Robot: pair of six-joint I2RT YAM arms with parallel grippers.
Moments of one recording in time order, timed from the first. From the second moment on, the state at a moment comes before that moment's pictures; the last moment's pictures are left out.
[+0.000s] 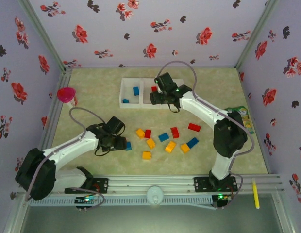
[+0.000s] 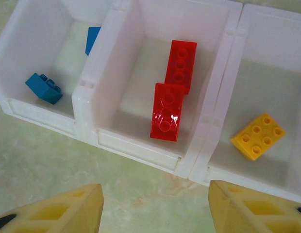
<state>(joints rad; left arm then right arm) -0.70 1.24 0.68 -0.76 -0.04 -0.75 0.64 1.79 1.48 -0.58 0.10 0.29</state>
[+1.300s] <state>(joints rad) -0.70 1.47 0.79 -0.70 -0.07 -0.66 0.64 1.68 1.38 -0.58 0.16 0.30</state>
